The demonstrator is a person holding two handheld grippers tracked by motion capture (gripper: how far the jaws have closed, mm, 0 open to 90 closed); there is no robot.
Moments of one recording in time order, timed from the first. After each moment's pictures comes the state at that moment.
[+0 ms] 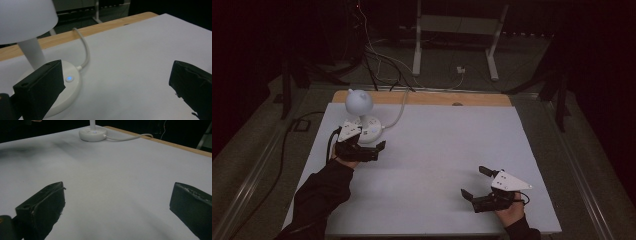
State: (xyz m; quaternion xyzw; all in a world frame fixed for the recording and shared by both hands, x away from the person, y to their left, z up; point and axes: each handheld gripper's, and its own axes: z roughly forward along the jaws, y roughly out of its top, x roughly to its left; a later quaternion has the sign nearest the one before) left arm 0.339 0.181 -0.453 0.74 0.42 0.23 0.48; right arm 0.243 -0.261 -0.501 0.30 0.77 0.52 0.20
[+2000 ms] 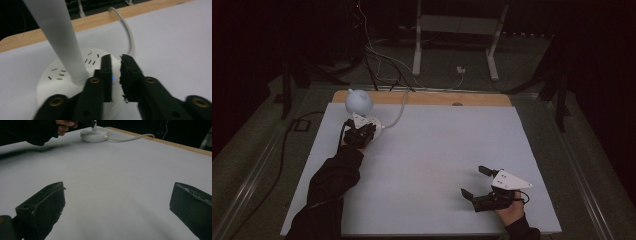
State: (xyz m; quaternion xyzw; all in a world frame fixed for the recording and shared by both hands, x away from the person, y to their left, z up) left arm 0.405 0.176 -0.500 0.74 0.48 0.29 0.38; right arm 0.246 -0.262 -0.502 0.30 0.77 0.53 0.19
